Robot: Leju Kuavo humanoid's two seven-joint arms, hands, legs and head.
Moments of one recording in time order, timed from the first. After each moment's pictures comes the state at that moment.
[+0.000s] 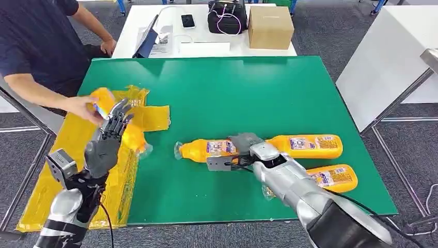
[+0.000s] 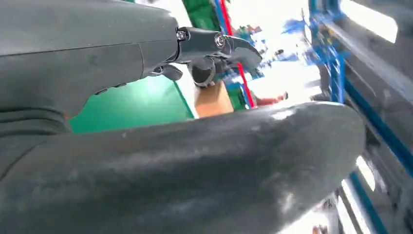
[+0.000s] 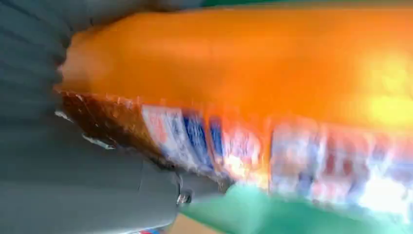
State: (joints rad) left arm -0.14 0.11 -0.12 -1.59 0.11 -0.25 -0.36; right arm -0.79 0.10 0.94 -0.42 0.66 0.01 0.06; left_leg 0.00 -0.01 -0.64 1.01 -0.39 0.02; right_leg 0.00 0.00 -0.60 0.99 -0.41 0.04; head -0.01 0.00
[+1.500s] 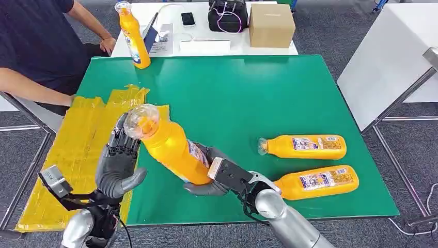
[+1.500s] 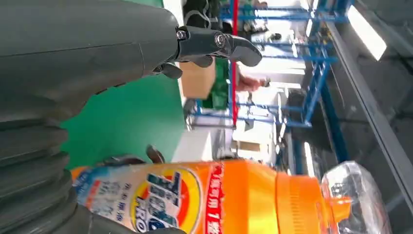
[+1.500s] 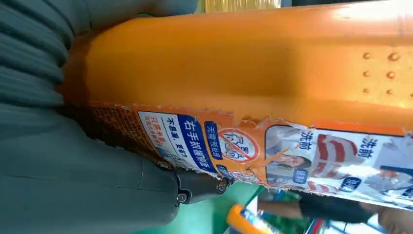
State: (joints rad) left arm -0.01 0.04 -0.25 -1.74 0.31 -0.25 -0.34; right arm -0.36 -0.02 0.75 -1.40 -0.06 0.26 -0.18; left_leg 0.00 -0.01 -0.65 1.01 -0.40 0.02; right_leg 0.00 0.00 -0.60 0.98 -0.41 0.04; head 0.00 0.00
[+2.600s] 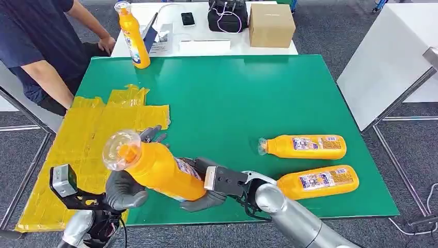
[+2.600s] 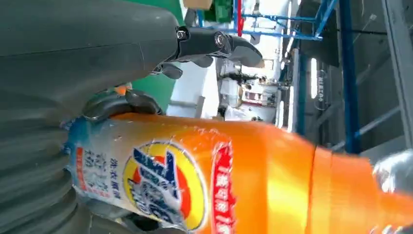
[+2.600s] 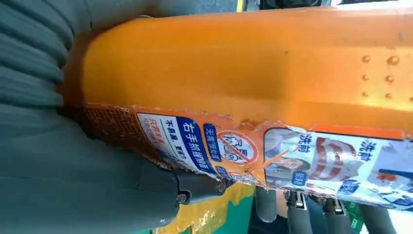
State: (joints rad) left arm -0.05 0.13 -0.34 -1.68 0.44 -0.50 -0.32; right arm -0.46 -0.08 0.89 -1.39 -0.22 0.43 -0.20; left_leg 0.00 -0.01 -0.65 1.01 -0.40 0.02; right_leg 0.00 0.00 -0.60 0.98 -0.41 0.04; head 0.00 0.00
